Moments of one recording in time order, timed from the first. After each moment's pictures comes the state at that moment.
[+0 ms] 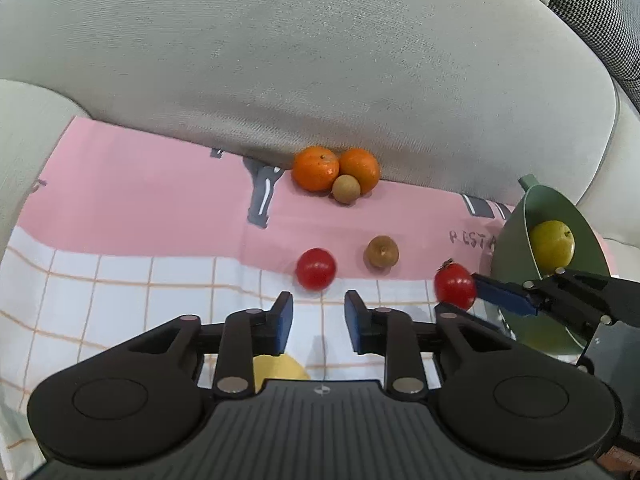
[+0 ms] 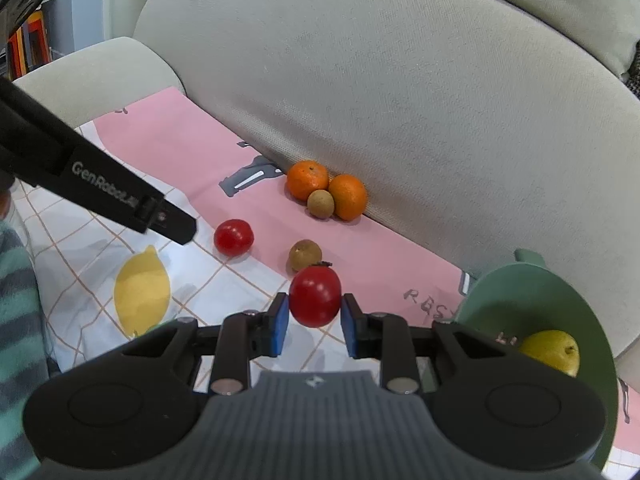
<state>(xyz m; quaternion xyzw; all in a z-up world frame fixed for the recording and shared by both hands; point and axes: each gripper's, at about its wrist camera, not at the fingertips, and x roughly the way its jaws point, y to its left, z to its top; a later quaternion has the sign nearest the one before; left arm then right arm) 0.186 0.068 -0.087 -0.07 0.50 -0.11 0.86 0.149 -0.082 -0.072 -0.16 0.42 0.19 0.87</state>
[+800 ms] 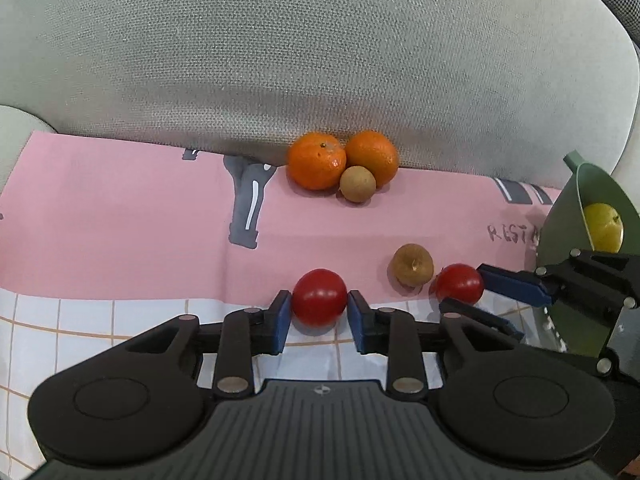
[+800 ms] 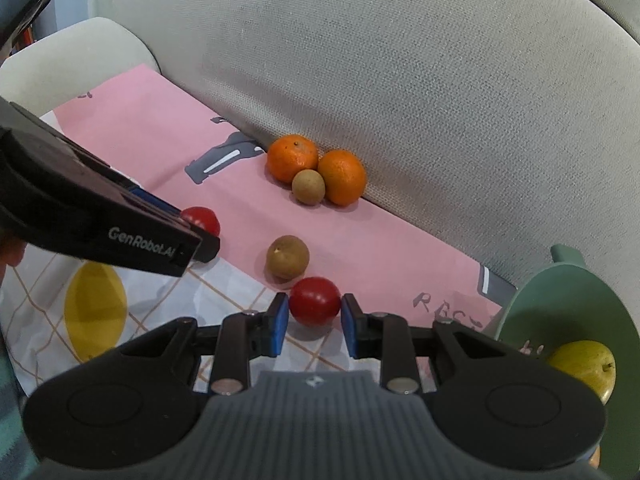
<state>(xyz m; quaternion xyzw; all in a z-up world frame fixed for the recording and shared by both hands) 0.220 0.056 -0.132 -0.03 0.50 -0.11 0.86 0.186 -0.078 -0.107 -0.16 0.45 0.18 0.86</state>
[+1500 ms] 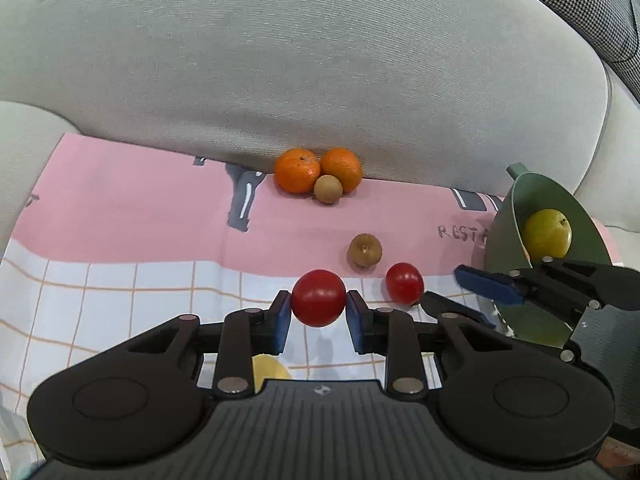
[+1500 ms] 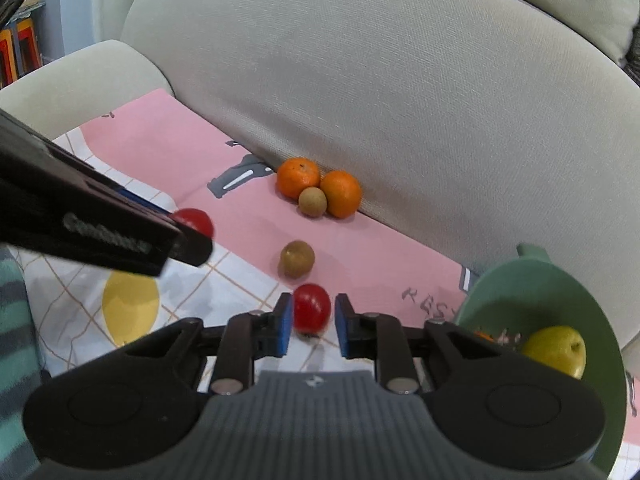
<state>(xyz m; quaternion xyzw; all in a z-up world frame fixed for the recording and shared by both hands) 0.173 0.057 -0.085 -0.05 0.49 -0.11 0.87 0.152 -0.089 -0.073 -0.14 0.43 0.17 0.88</state>
